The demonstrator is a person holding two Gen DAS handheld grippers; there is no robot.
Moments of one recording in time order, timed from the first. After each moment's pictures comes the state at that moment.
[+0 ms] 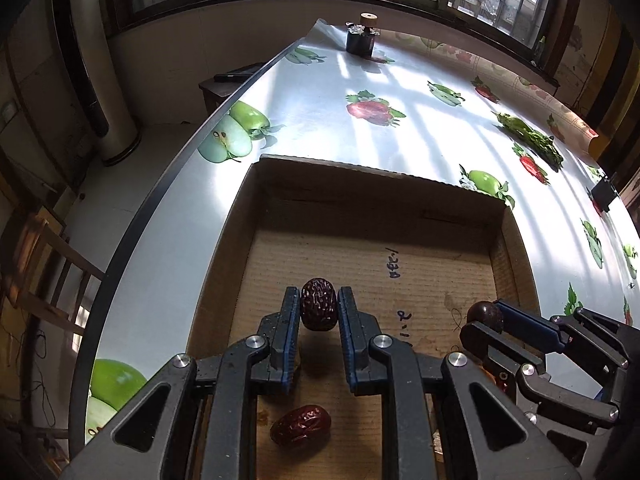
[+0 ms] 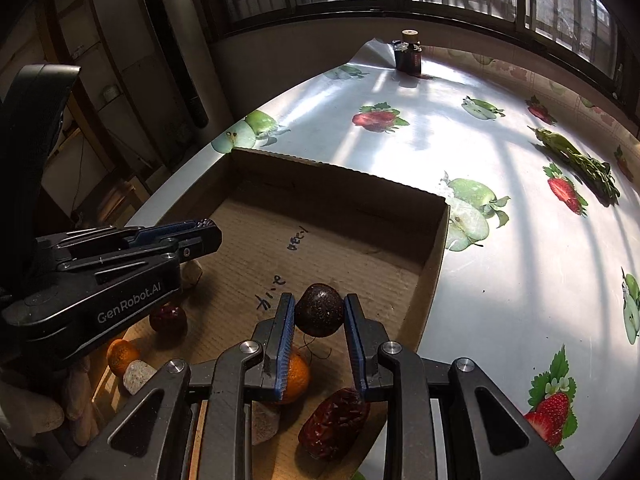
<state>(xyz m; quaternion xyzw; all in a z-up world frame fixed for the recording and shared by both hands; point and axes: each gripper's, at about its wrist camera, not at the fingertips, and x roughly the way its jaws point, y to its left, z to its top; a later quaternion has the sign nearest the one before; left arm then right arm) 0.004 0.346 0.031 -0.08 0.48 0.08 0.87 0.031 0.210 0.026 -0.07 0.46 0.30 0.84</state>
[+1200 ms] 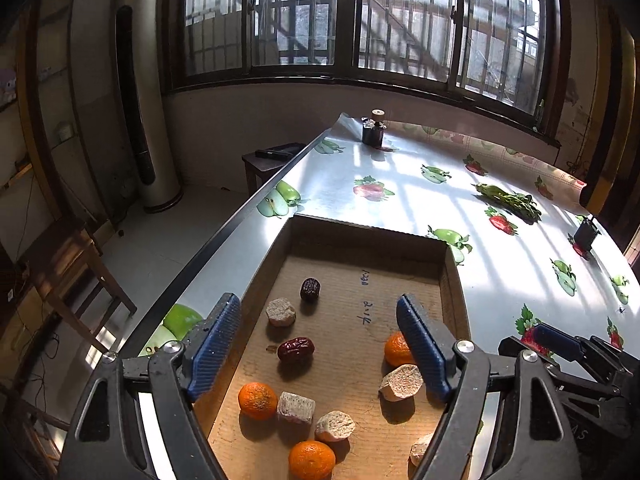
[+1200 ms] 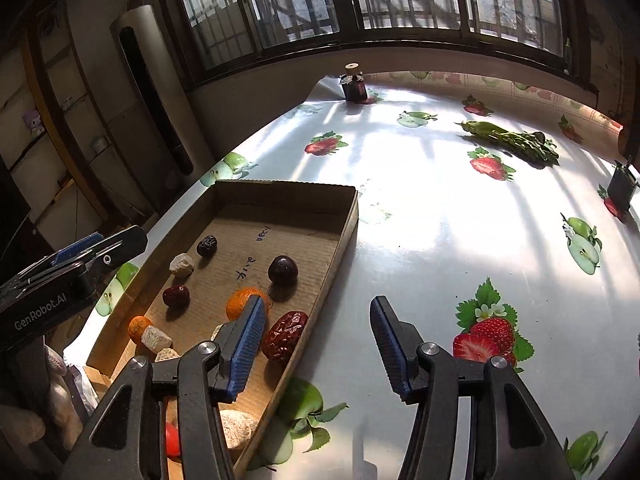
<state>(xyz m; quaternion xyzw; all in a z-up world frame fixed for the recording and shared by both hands) -0.108 0.289 0.108 -0.07 0.33 0.17 0.93 -0.030 0.115 0.063 0.00 0.40 0.25 0.88</state>
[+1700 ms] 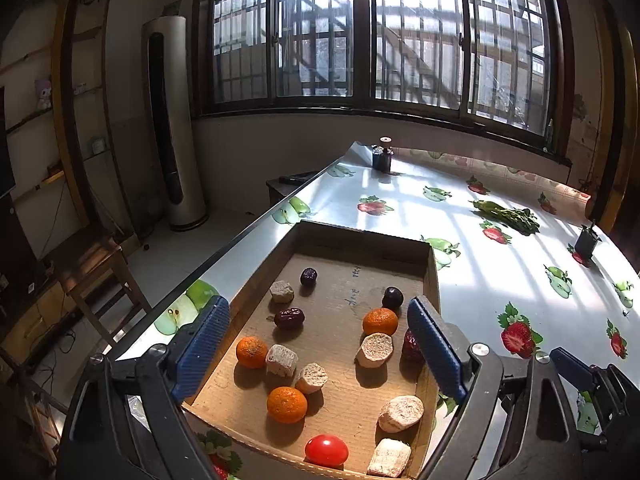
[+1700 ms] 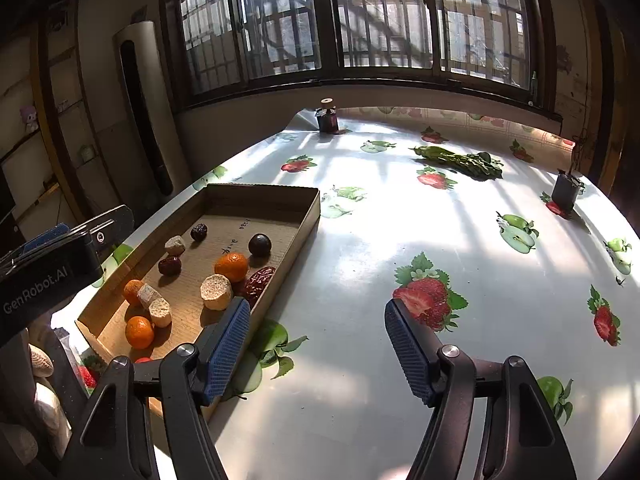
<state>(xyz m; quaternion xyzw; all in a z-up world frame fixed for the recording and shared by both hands) -0.160 0.236 0.114 -0.06 0.27 0.22 0.94 -0.105 0.083 0.066 -0.03 0.34 0.22 0.92</state>
